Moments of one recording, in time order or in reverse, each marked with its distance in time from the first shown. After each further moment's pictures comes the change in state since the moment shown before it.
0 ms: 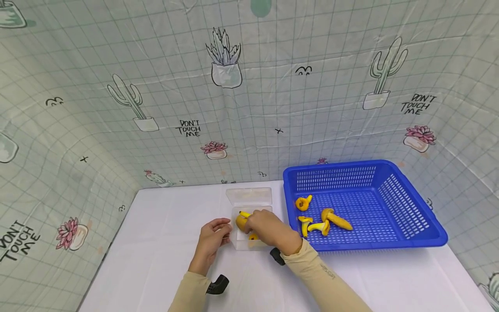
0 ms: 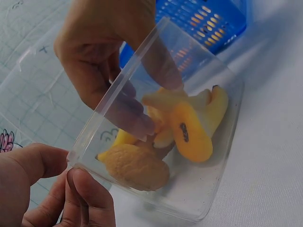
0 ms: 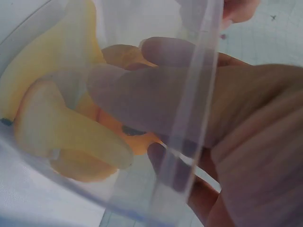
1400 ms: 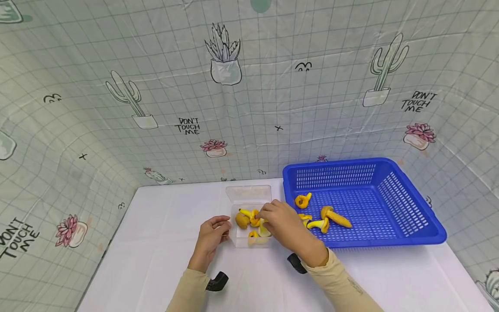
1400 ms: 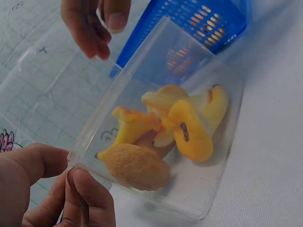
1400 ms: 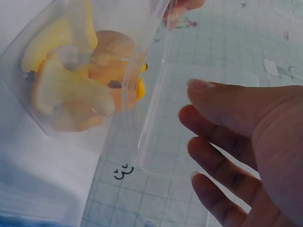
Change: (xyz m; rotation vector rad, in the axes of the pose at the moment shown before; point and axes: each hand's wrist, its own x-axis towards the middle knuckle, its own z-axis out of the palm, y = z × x) left_hand 0.002 0.000 -0.001 0.023 -0.006 -0.007; right_hand -0.045 0.000 -0.020 -0.017 0.322 0.098
